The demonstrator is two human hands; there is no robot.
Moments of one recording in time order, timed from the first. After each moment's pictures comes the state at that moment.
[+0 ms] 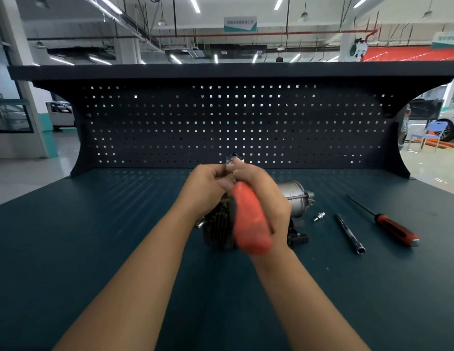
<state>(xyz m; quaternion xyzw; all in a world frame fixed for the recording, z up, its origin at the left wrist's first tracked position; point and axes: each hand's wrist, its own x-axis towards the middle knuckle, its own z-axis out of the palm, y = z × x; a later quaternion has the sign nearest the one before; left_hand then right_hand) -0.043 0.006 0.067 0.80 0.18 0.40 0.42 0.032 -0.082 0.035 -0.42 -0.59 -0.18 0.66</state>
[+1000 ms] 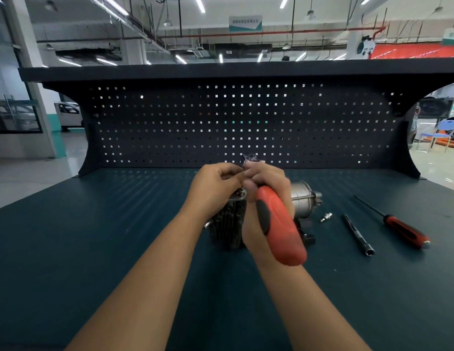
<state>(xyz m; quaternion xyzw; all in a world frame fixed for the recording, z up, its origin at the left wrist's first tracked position) -0.038 0.009 0.063 0.77 0.21 0.45 0.41 0.033 -0.065 0.032 -0.22 -0.56 -0.11 0.79</state>
